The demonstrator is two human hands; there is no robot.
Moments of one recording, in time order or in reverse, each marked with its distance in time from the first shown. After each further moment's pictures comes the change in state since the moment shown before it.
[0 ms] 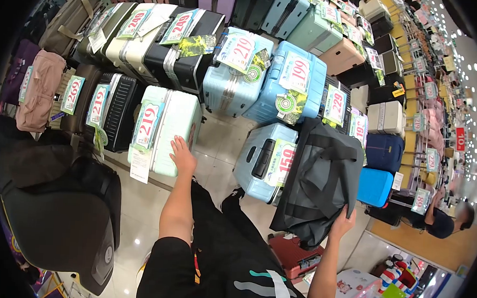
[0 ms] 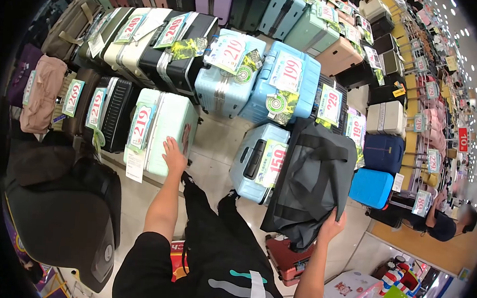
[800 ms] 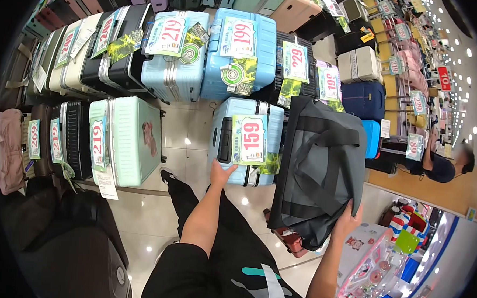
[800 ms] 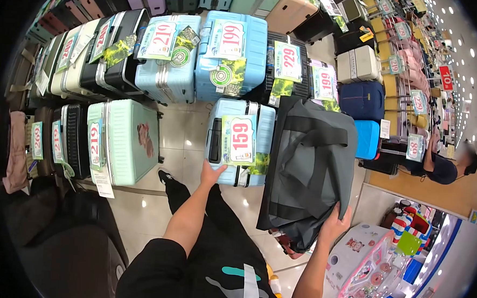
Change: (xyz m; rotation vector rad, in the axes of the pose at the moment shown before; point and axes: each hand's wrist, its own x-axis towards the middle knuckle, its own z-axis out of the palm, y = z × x) left_hand -0.133 0.143 0.195 -0.666 -0.529 0.144; right_hand -0.011 0.001 -0.091 -0.146 0.109 0.167
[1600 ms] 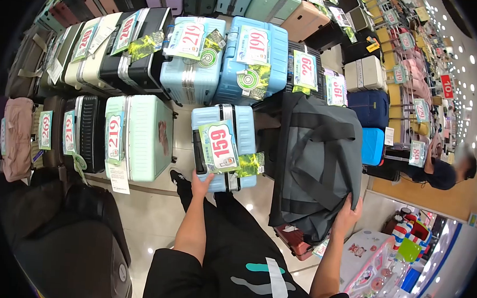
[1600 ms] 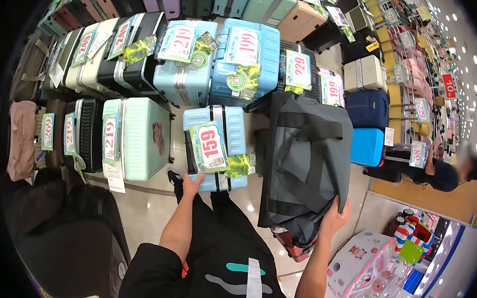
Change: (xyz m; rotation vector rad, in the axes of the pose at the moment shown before) left_hand -0.056 -0.048 -0.119 -0.065 0.254 -0.086; right_hand -0.012 -0.045 0.010 0.145 -0.042 -0.059
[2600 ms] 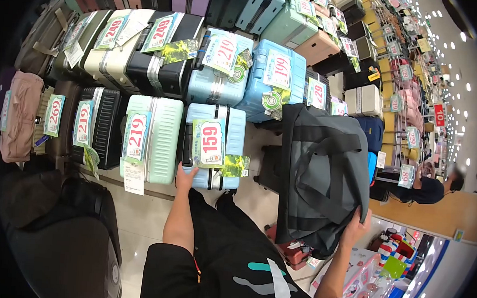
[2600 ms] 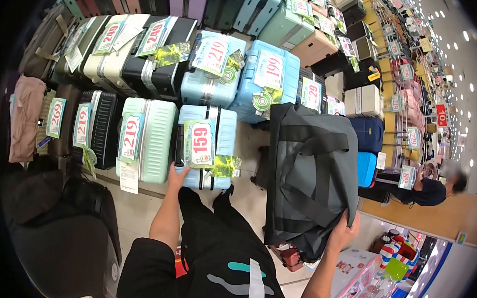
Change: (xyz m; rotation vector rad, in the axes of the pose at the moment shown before) left_hand 0.081 -0.009 -0.121 0.033 0.113 0.018; right_hand -0.019 -0.114 -0.017 -0.055 -0.022 -0.146
